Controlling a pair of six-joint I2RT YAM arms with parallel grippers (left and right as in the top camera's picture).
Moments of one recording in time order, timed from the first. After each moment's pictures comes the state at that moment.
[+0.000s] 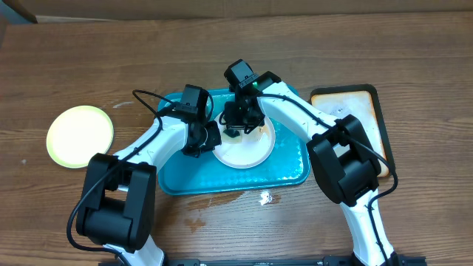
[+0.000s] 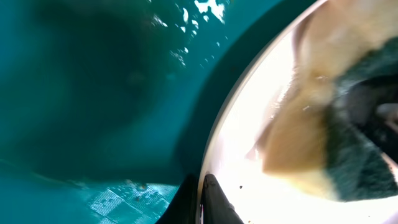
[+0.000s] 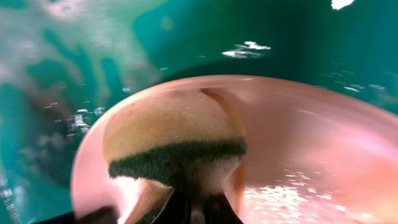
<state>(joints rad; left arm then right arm) -0.28 1.82 1.06 -0.60 0.18 -0.52 0.60 2.29 1.80 -0.87 -0.21 0.53</state>
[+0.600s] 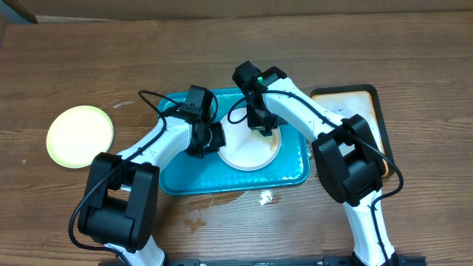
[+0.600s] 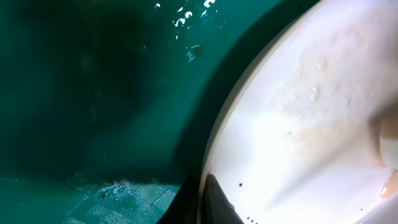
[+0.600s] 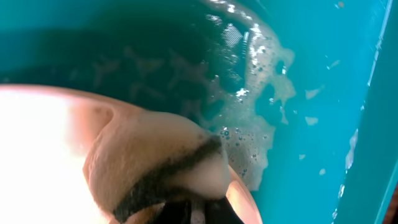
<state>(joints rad) -0.29 1.83 1.07 -0.60 0.21 -0.53 0.57 2.28 1.81 -1.10 0.14 0.51</state>
